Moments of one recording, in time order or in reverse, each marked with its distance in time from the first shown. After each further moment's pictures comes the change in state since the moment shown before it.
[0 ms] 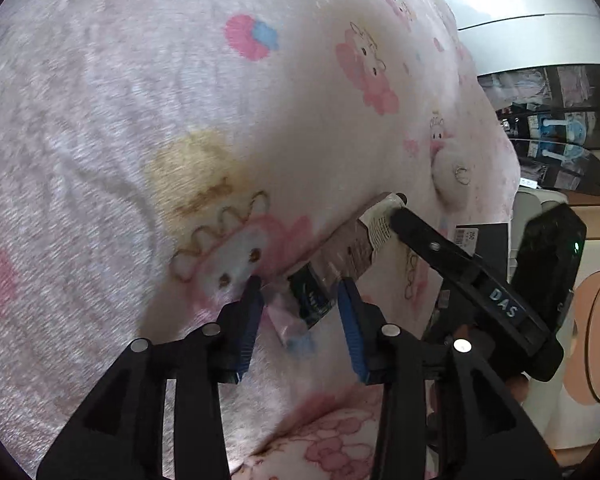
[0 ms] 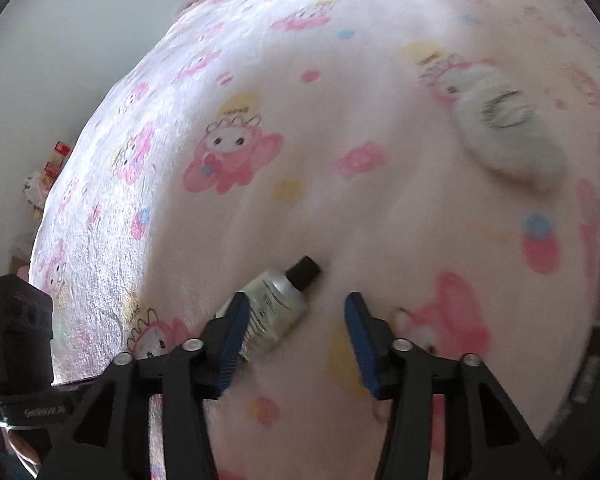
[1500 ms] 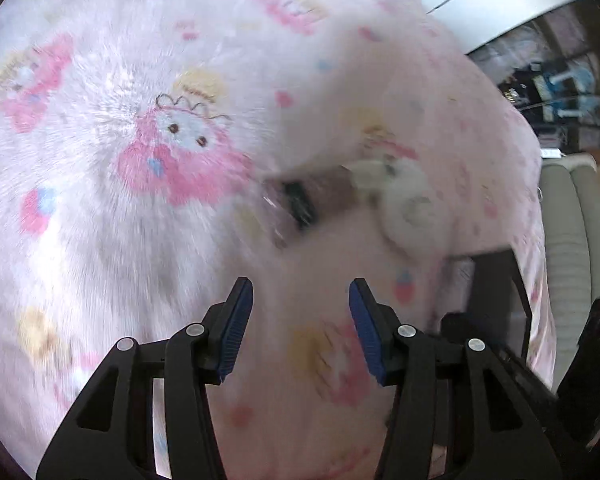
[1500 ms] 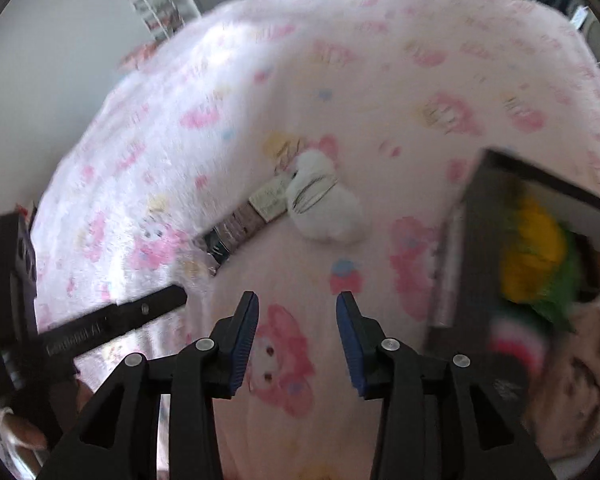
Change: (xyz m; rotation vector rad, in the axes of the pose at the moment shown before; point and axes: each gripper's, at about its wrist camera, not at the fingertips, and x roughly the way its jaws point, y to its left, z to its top) left arm 0.040 -0.134 0.062 0.172 -0.067 0.161; right arm -0.093 -0.062 0.025 0.156 -0.127 -0.193
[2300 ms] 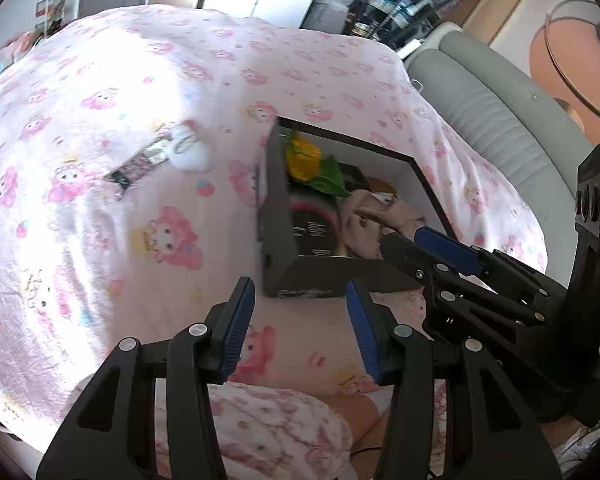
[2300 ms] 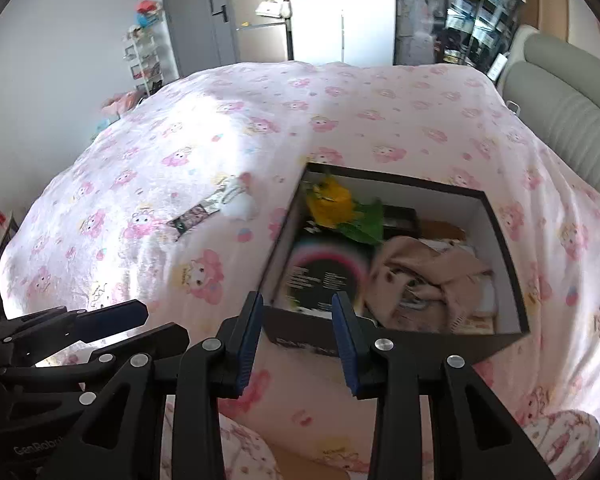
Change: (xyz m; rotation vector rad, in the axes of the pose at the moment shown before) left arm -0.130 -0.148 -0.218 0.571 -0.129 -0.104; right arm -0.199 -0.044 -0.155 -0.029 -0.303 -0.206
